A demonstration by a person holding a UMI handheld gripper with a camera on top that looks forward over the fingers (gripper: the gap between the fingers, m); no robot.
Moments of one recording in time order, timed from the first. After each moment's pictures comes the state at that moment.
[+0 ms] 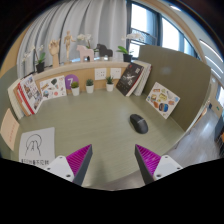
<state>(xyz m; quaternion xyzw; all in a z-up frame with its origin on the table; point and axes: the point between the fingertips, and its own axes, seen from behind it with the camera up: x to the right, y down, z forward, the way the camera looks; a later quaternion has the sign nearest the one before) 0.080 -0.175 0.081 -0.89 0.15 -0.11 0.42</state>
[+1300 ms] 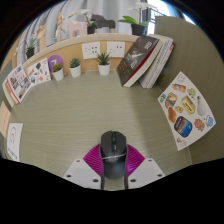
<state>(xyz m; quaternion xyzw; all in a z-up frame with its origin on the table) 0.250 -0.048 -0.013 -0.95 0.04 -0.03 0.32</state>
